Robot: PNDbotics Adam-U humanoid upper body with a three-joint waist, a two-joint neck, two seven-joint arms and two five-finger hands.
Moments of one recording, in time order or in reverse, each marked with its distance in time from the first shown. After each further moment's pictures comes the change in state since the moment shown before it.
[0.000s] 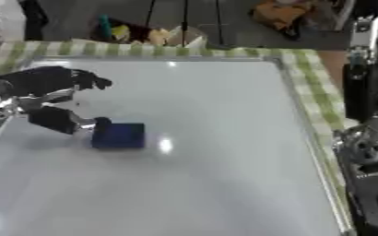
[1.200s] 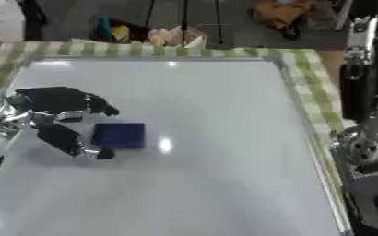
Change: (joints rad) left arm 0.019 -0.021 -0.058 0.033 -0.063 0.006 -0.050; right arm 0.001 0.007 0.005 0.000 -0.005 0.002 -0.001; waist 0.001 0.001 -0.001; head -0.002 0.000
